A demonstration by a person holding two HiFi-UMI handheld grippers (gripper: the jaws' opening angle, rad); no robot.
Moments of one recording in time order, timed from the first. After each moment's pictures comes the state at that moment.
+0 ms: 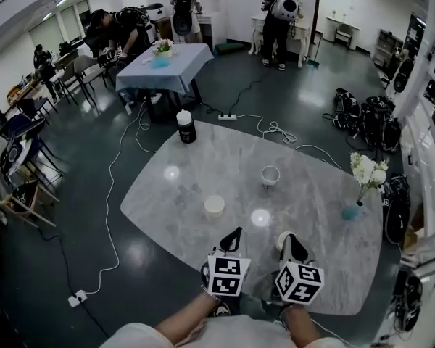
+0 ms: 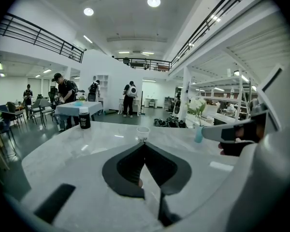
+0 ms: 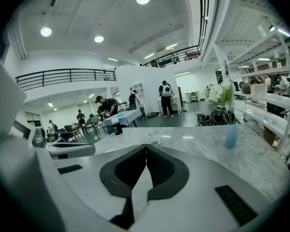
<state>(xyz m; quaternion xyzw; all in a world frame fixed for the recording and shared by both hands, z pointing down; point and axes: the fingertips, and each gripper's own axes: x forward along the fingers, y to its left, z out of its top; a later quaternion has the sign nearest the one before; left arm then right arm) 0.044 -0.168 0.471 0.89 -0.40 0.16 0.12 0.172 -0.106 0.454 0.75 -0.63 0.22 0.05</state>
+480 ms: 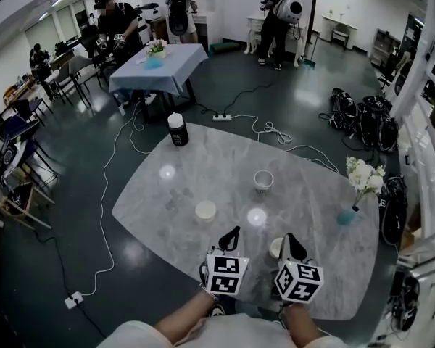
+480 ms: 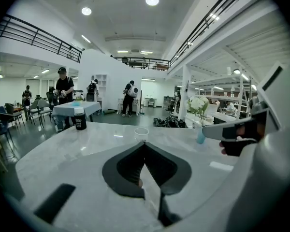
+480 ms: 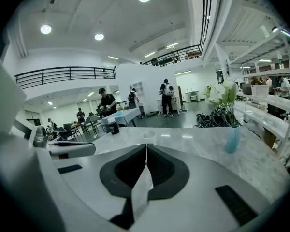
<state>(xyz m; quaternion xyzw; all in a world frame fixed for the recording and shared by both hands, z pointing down) 0.071 -0.188 0.475 0.89 -0.40 0.17 0.12 0.199 -0.125 0.458 0.74 -0.63 0.21 0.06</state>
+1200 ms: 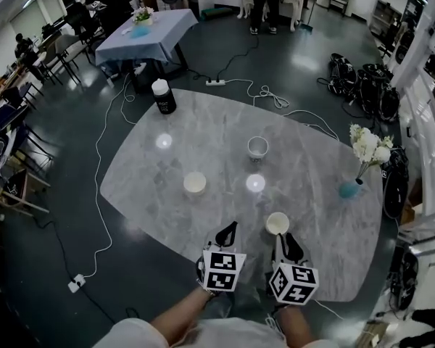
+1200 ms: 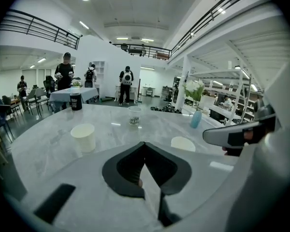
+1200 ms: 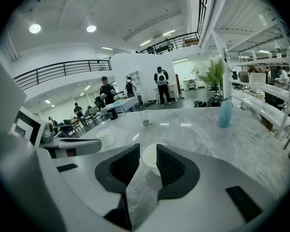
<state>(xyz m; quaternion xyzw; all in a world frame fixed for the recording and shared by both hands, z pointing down) 0.083 -0.147 0.542 0.89 -0.37 0.22 0.16 0.197 -0.076 0.525 0.73 -0.62 0.28 0.09</state>
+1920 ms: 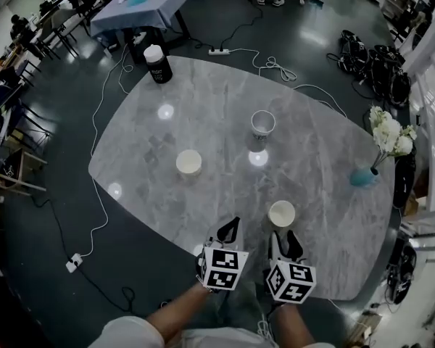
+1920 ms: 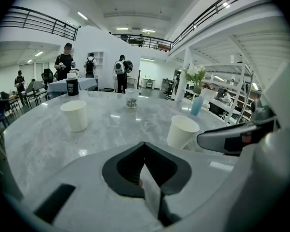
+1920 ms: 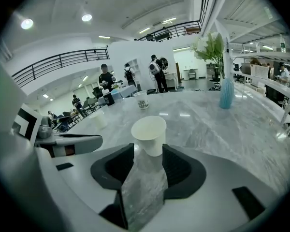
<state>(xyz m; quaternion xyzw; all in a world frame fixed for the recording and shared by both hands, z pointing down) 0.095 -0.132 0.608 0.87 -0.36 0.26 0.19 0.200 -0.067 0.597 0.71 -0.61 0.33 0.13</state>
